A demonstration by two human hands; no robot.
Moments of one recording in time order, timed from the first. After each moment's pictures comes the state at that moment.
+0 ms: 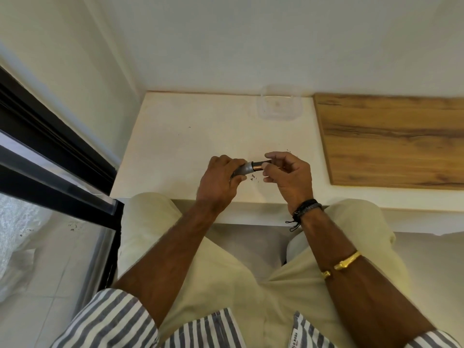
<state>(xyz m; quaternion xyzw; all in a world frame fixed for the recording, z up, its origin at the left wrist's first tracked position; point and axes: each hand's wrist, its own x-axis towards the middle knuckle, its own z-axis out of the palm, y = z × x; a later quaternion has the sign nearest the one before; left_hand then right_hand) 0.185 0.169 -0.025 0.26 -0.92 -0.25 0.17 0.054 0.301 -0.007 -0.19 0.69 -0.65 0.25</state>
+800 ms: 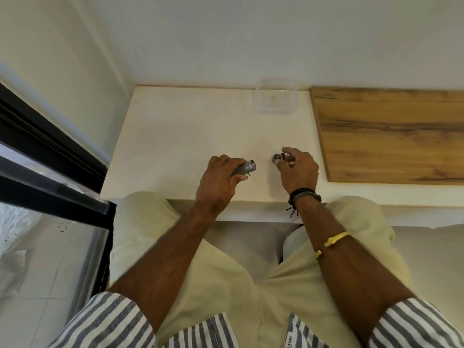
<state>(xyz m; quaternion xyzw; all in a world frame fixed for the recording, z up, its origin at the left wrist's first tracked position) 0.176 0.175 -0.032 0.25 -0.91 -0.28 0.17 0.007 0.299 -0.047 -0.18 0.90 -0.40 0.07</state>
